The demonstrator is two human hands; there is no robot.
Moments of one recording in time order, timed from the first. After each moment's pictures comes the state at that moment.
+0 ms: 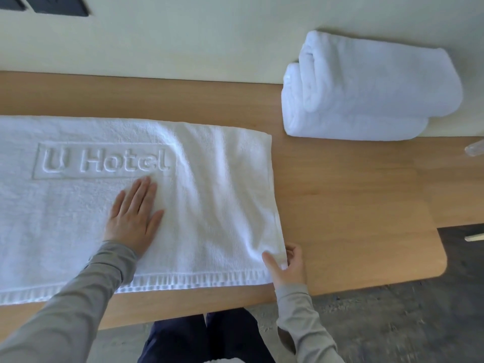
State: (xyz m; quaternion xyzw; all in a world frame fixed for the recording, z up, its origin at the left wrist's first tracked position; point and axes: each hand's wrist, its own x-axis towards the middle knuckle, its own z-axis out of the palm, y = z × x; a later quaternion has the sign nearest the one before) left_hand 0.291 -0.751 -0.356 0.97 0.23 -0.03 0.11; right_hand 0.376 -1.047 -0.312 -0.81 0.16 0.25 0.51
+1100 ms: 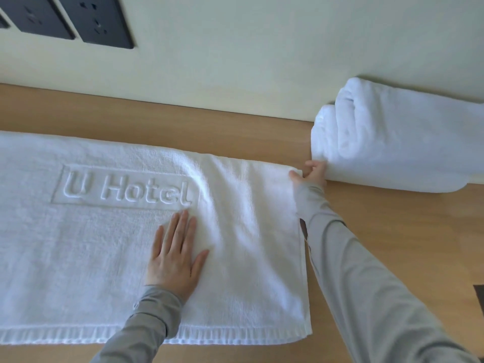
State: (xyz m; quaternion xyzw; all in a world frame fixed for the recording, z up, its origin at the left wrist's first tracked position) left_hand 0.318 -0.792 -0.361 0.96 0.27 -0.03 0.11; right_hand 0.610 -0.904 -0.324 -0.87 0.07 0.13 0.46
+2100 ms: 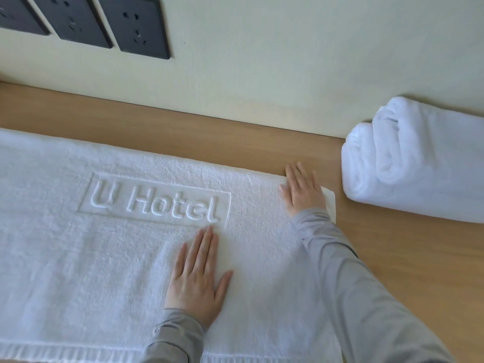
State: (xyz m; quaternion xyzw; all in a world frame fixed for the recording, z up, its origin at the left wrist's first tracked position) left_hand 0.320 -0.790 -0.361 0.95 0.28 -0.02 0.13; right_hand 0.606 -0.867 -0.370 -0.92 -0.38 0.08 -0.06
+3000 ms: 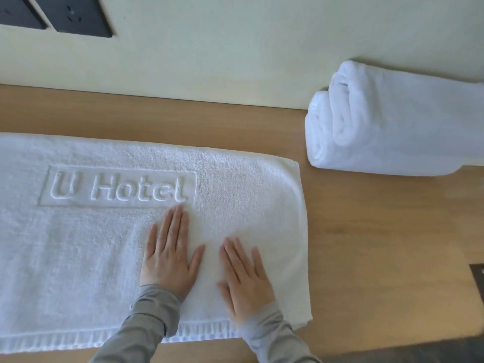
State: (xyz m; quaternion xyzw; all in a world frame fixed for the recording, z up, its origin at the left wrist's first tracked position) left_hand 0.320 -0.795 -0.365 0.95 0.28 -0.02 0.10; right_hand 0.384 -0.963 -0.361 -0.87 -0.48 0.07 0.07
